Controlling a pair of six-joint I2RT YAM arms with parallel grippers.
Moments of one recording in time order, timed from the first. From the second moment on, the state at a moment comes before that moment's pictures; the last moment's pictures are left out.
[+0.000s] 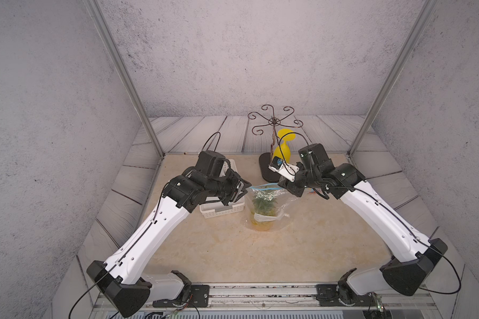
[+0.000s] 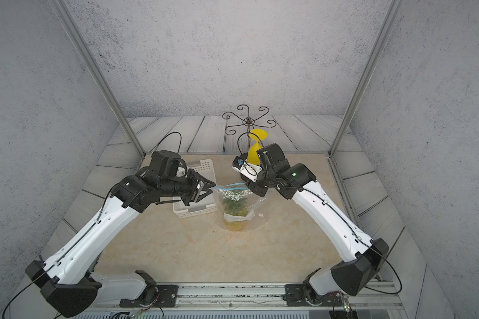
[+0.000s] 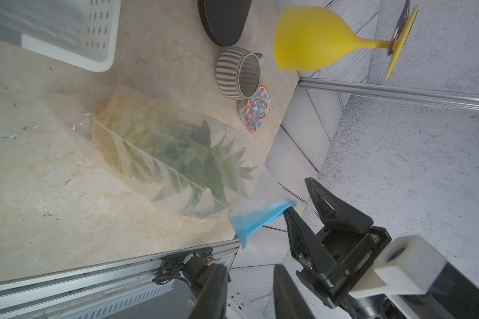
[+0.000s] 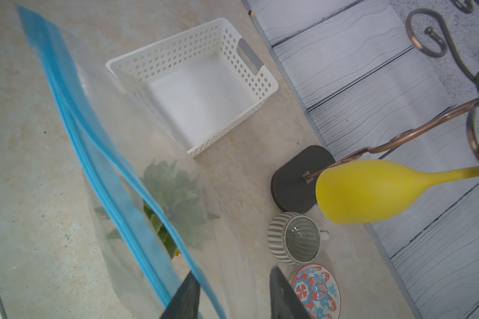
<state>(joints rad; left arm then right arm) -0.62 1.29 1.50 -0.88 0.36 -1.40 0.61 1.45 1.62 -0.96 -0.12 -0.55</state>
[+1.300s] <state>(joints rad) -0.81 1.55 1.91 -1.21 0.16 -1.13 0.62 1.52 1.84 -1.26 -0.18 0.01</state>
